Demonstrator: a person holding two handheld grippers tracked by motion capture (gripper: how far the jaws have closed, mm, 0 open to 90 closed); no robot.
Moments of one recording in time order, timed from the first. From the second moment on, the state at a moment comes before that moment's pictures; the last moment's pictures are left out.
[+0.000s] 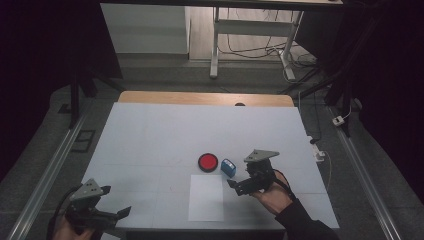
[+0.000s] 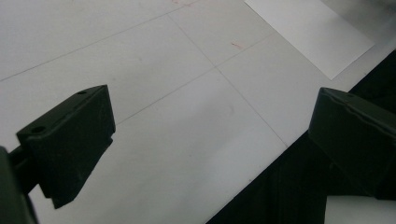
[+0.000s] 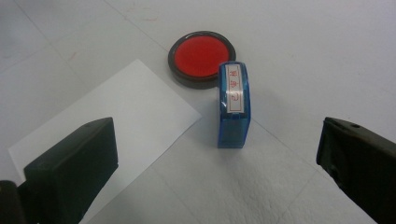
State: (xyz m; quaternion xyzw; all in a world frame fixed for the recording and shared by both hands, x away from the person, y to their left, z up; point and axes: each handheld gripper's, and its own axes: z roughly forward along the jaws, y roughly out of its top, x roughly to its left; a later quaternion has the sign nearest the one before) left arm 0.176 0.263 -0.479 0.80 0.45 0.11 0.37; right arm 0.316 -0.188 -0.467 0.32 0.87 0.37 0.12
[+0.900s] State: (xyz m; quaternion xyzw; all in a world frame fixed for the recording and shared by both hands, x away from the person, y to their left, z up) left arm 0.176 0.263 -0.479 0.80 0.45 0.11 0.37; right arm 0.356 -0.154 -0.490 0.32 0.88 0.31 0.14
